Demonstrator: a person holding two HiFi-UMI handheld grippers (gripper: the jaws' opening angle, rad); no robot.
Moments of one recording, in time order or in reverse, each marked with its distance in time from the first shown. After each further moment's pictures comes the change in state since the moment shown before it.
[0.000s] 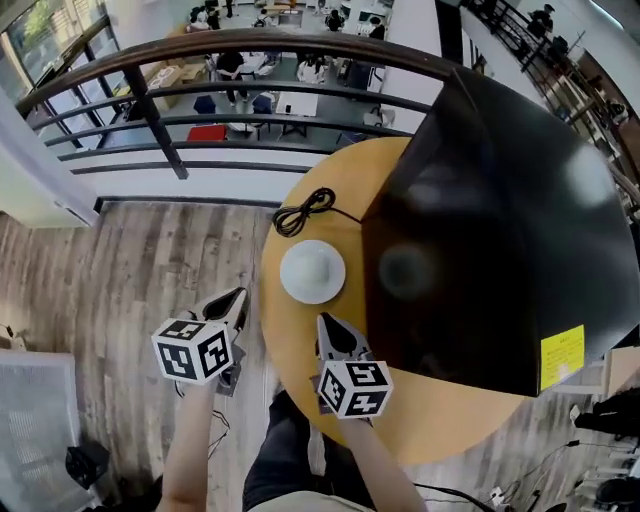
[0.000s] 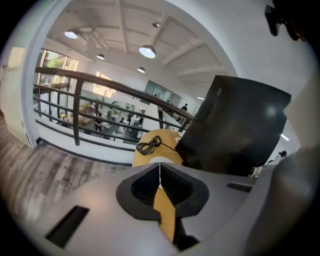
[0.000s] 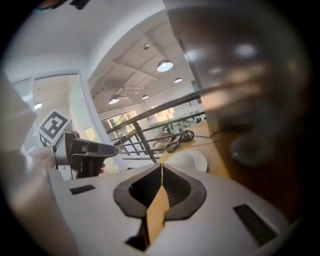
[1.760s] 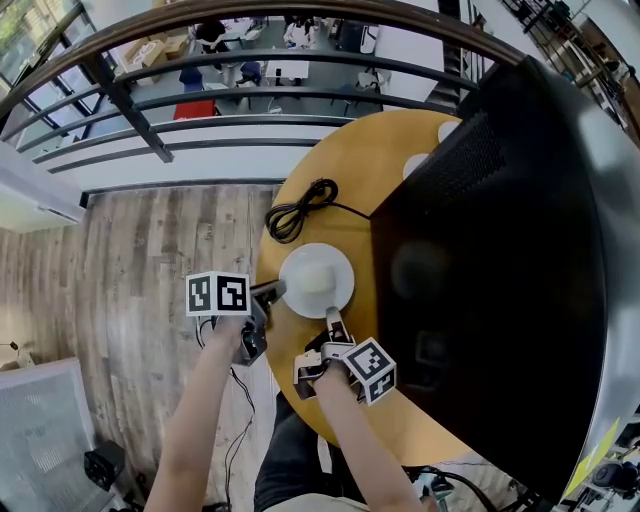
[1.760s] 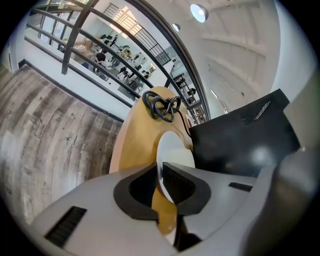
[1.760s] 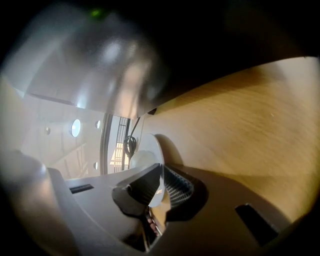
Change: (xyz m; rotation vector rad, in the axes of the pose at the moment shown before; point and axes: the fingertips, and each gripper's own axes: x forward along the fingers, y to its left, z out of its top) left arm 0.149 0.014 -0.061 -0.457 0.422 -0.254; right arm 0.067 -0.080 -0.060 1.239 -0.193 -0.235
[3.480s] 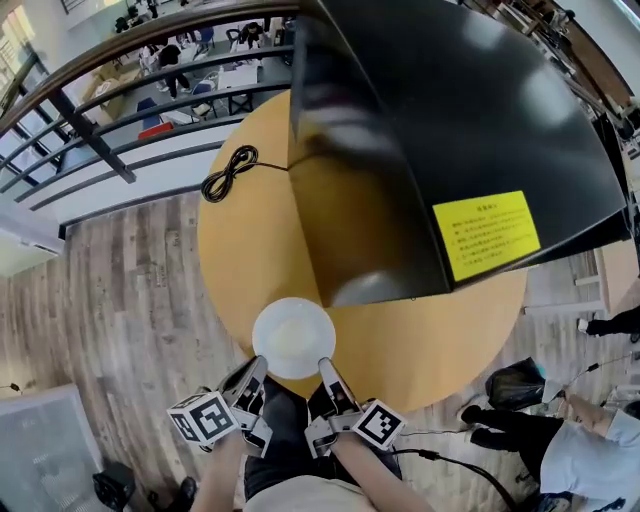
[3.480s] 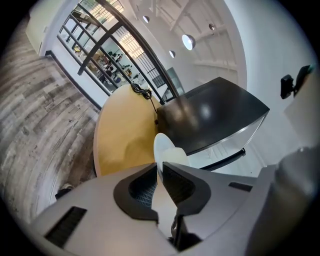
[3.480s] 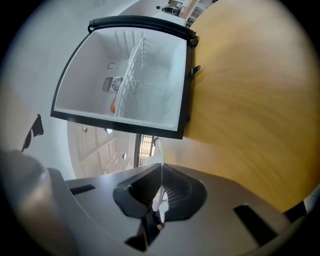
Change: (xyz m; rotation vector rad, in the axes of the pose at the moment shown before) left arm -0.085 -0.102 -0.245 -0.041 -0.262 -0.090; right arm -0.245 -0.054 0.014 -0.120 0.073 0.337
